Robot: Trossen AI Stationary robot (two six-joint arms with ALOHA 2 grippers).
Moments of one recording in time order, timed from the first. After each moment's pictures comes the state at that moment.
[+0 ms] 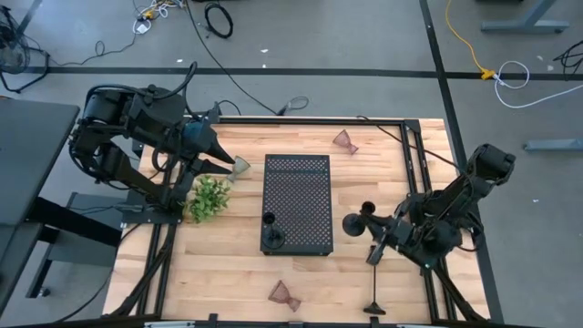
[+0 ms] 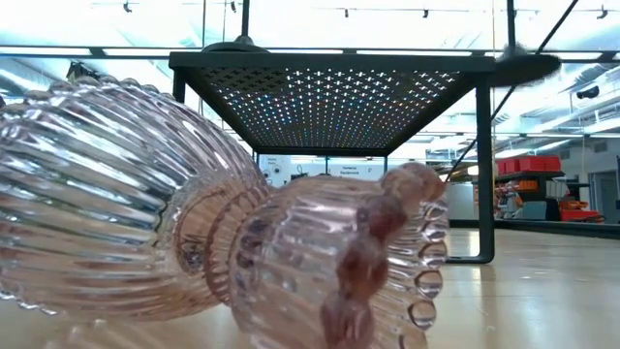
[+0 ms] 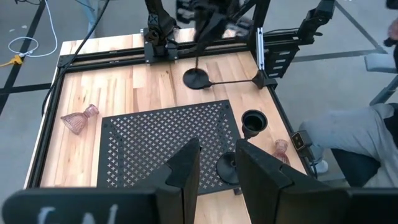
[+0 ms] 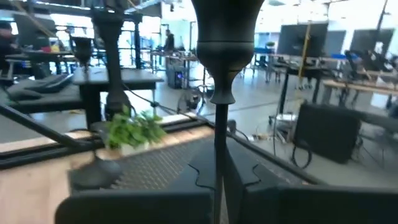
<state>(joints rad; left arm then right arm) -0.05 1.47 2.33 -1.45 0.11 0.06 0.93 1.40 0.59 1.41 1.48 -0.64</state>
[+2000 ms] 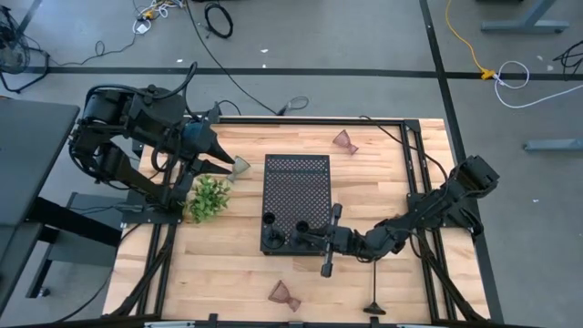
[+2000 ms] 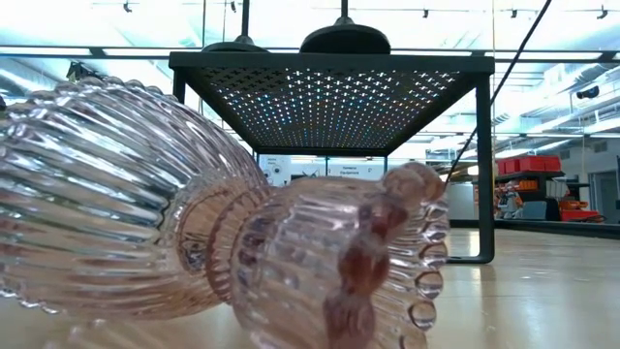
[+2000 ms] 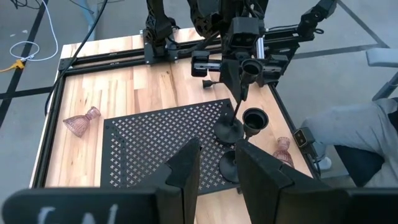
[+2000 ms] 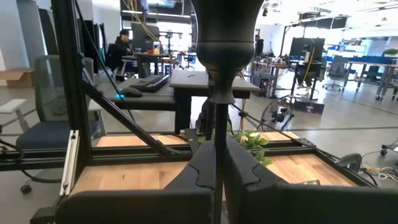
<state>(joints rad) -0.05 1.47 2.33 -1.45 0.11 0.09 0.57 1.62 0.91 0.79 0.74 -0.10</state>
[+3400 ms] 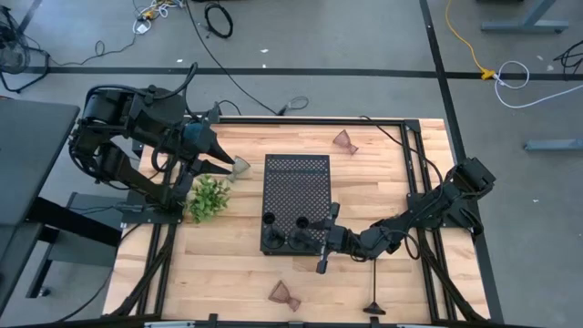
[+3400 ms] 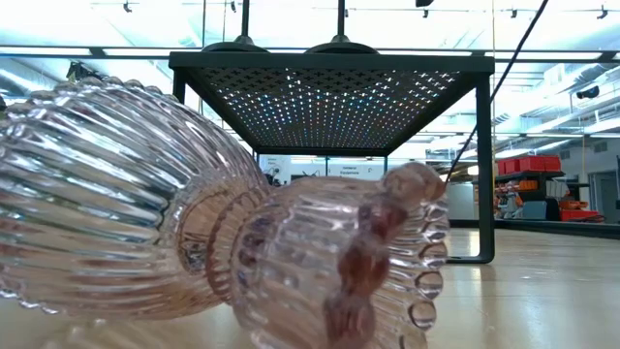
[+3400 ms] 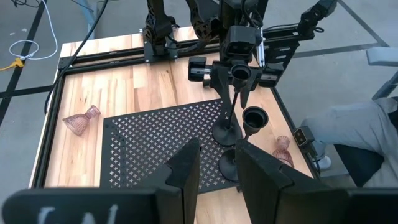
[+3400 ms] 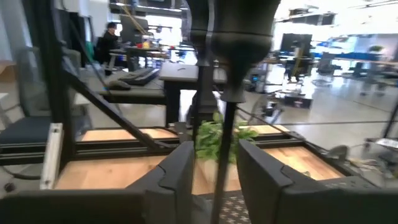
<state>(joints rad) -0.05 1.47 2.33 -1.46 0.11 0.09 0.55 1.66 0.91 0.81 0.78 -0.10</state>
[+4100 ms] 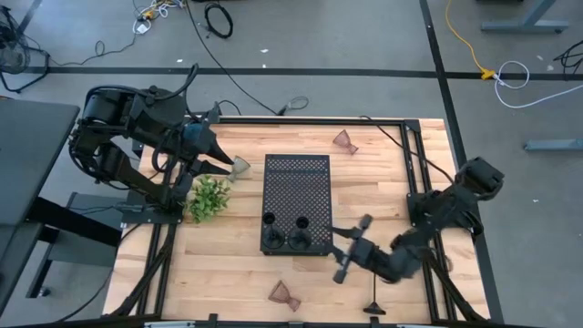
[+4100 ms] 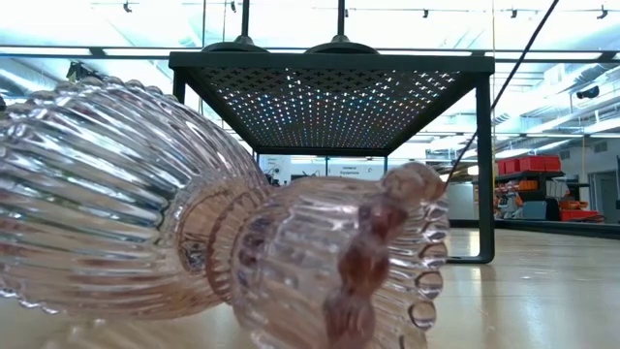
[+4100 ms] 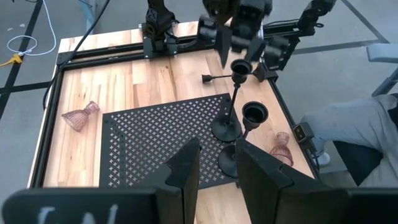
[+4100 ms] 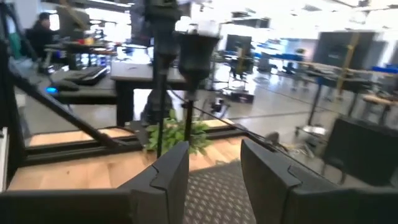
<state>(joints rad) -0.05 1.47 2.33 -1.47 0.11 0.09 0.78 1.60 0.91 0.82 1.24 -0.19</state>
